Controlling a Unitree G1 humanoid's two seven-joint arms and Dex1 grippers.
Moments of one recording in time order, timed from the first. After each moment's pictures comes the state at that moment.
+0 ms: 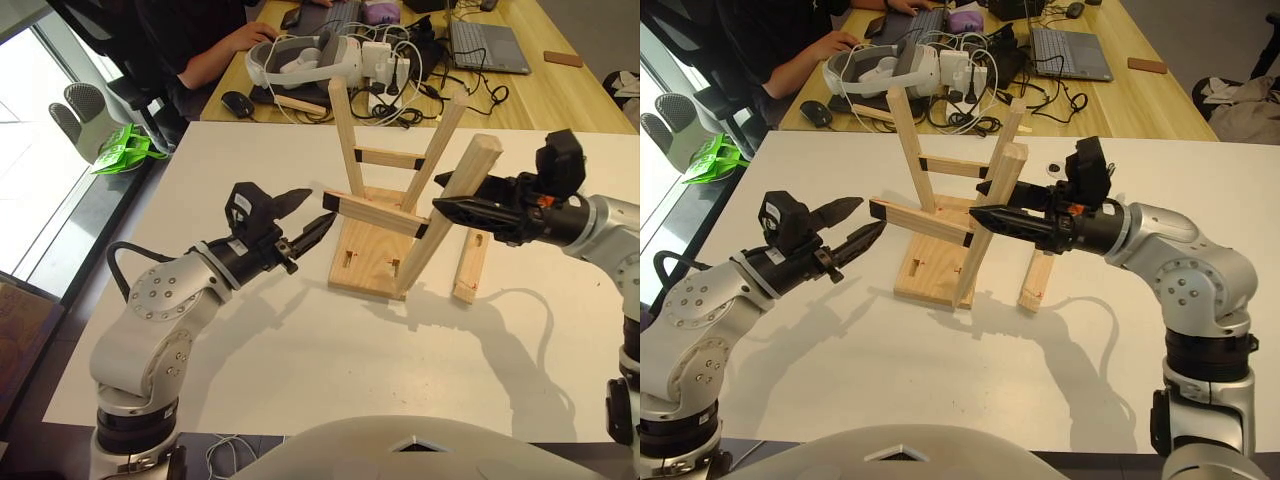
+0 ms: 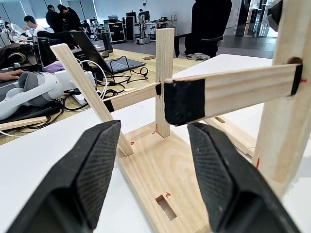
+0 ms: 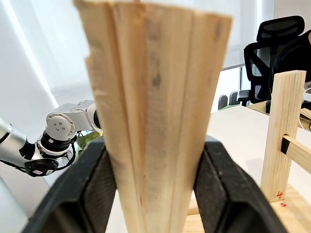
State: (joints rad) left arm -0.02 0.51 0.11 -0.74 -0.52 0.74 -0.49; right arm -0.33 -0.64 -0.09 -0.33 0.97 0.72 0.95
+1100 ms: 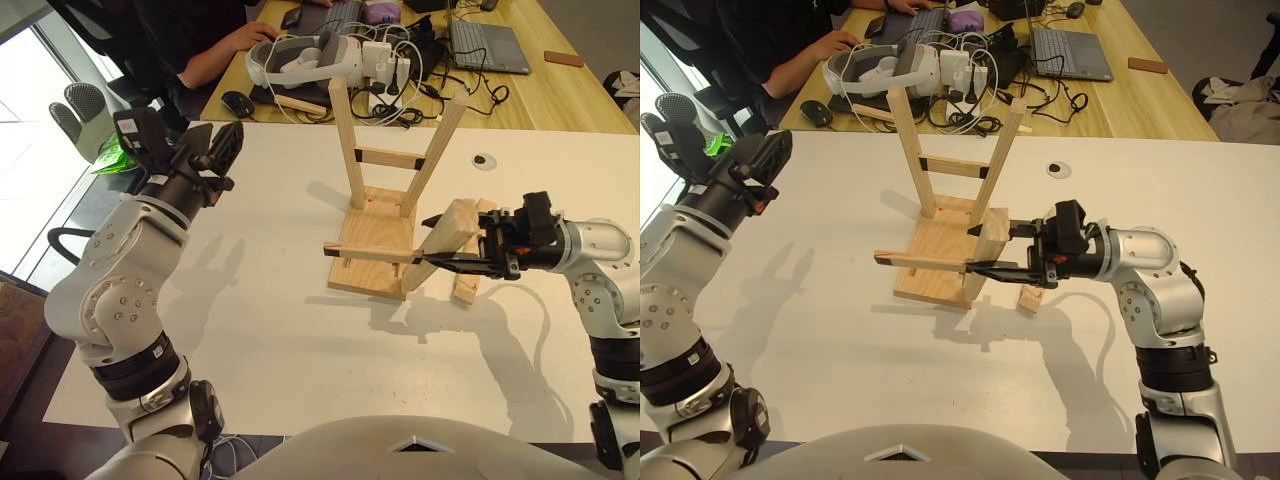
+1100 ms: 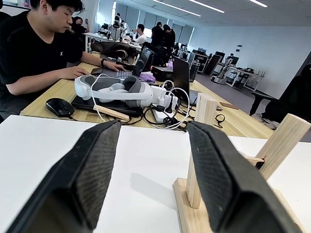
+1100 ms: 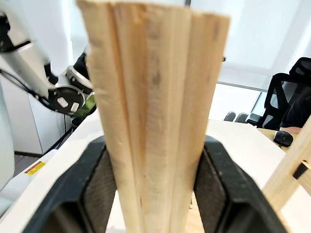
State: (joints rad) left arm -0.30 0.37 0.44 -0.55 -0.77 0.98 -0.08; right arm -0.23 -0.59 0.02 -0.22 0.61 0.20 1.33
